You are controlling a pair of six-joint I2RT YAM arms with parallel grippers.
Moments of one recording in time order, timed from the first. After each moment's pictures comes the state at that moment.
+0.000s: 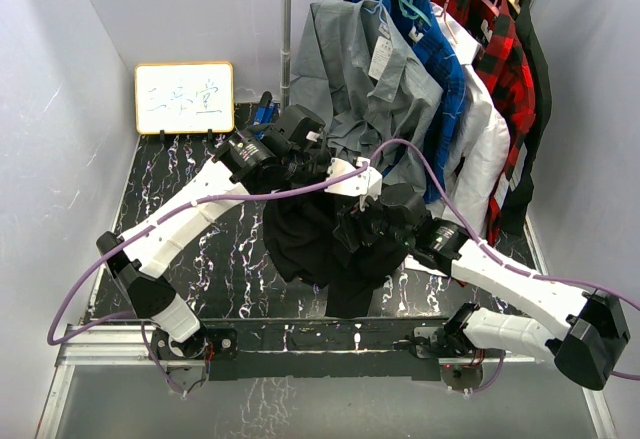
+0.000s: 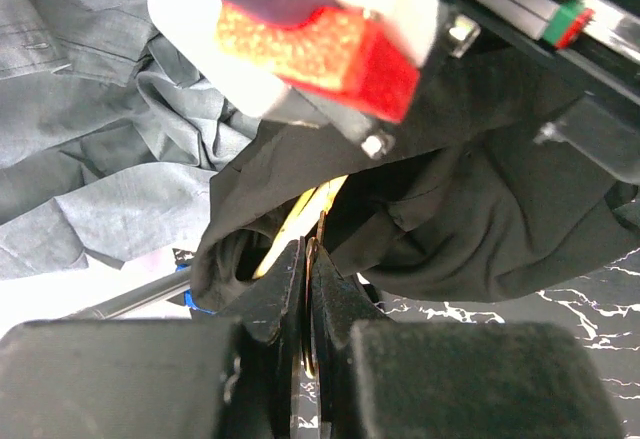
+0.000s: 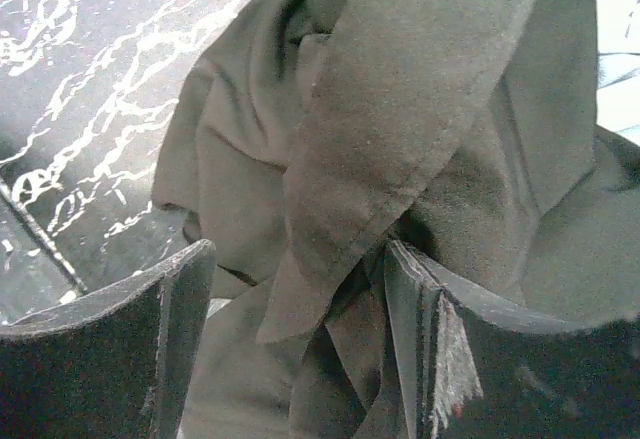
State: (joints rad) left arm -0.86 1.60 1.80 -1.03 0.15 1.03; right arm 0.79 1.04 0.78 -0.22 -0.07 0.10
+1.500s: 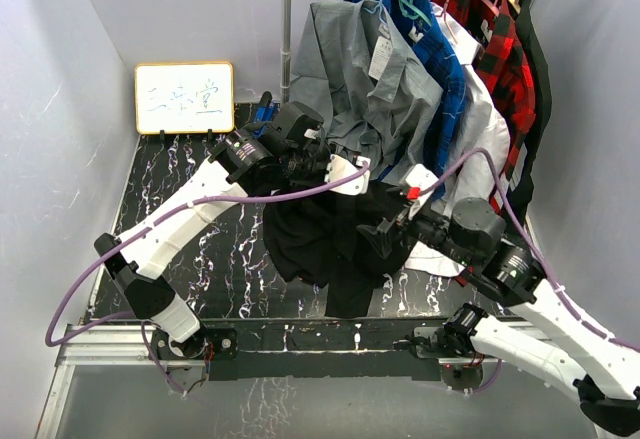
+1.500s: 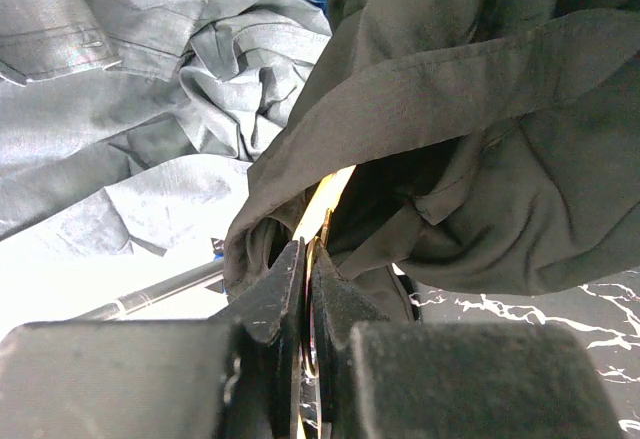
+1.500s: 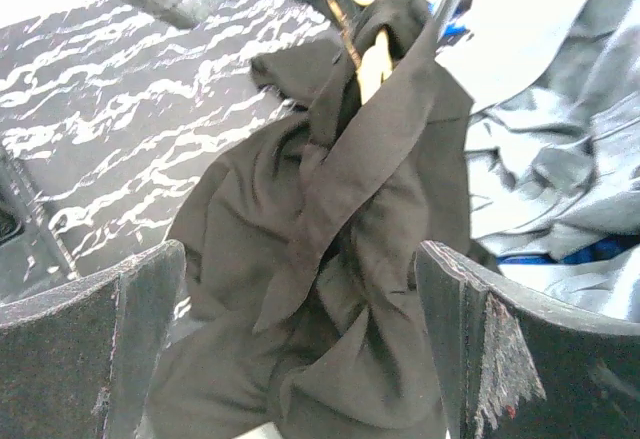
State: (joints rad) left arm -0.86 1.59 1.83 -1.02 0.11 1.09; right arm 0.79 0.69 0.86 -0.38 -0.09 -0.08
